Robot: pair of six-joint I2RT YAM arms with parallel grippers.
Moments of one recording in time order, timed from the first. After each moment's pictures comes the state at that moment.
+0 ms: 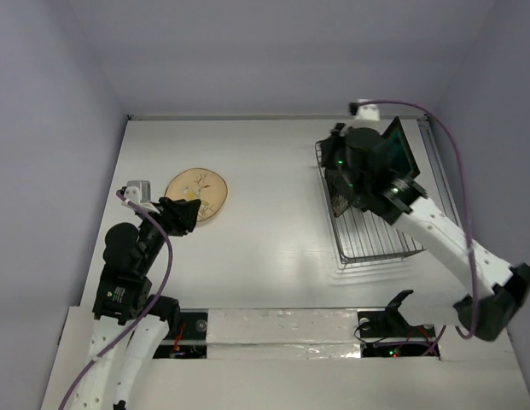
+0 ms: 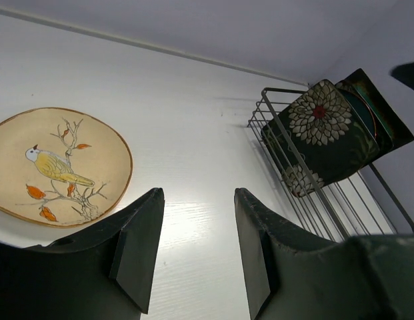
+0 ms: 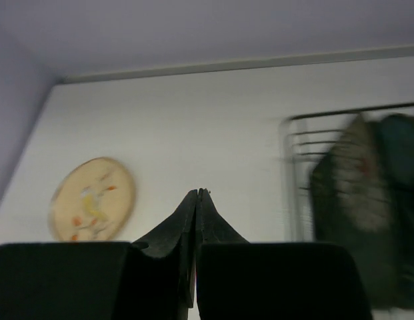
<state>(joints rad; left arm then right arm) -0.21 0.39 0.65 -0.33 0.13 -0.47 0.73 1.34 1.37 -0.26 0.42 0.43</state>
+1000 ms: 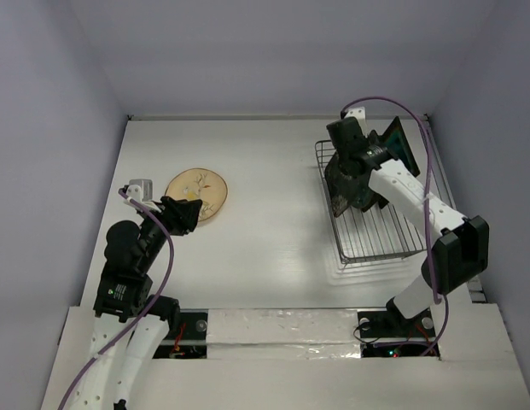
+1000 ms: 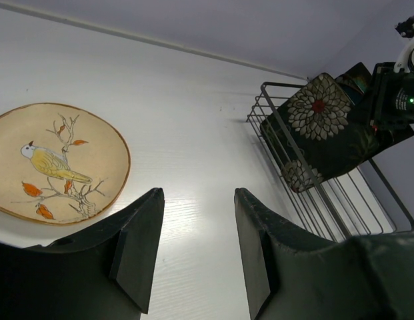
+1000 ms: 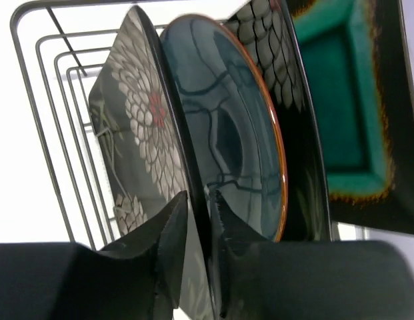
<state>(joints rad) -0.21 0.41 0.65 -0.33 0.15 -0.47 0.48 1.57 1.45 -0.70 0.69 0.20</state>
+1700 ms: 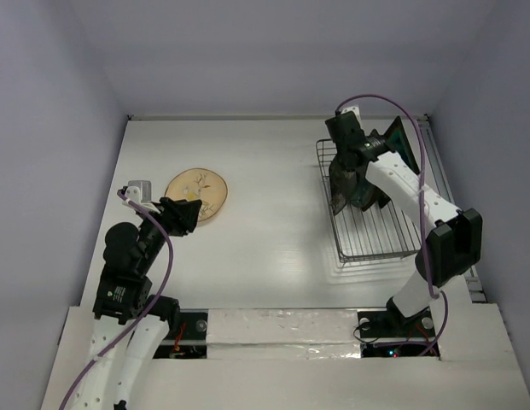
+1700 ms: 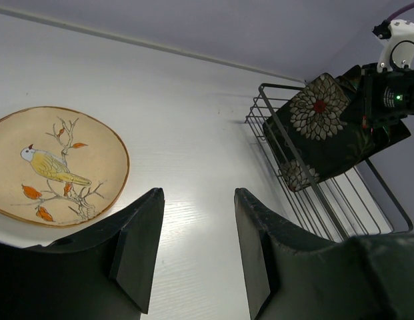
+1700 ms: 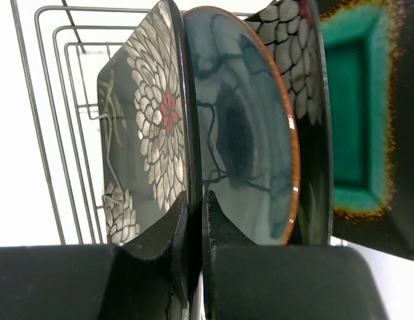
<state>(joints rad) -0.21 0.39 0.65 -0.33 0.16 -0.47 0.45 1.65 1.54 -0.77 0.65 0.11</state>
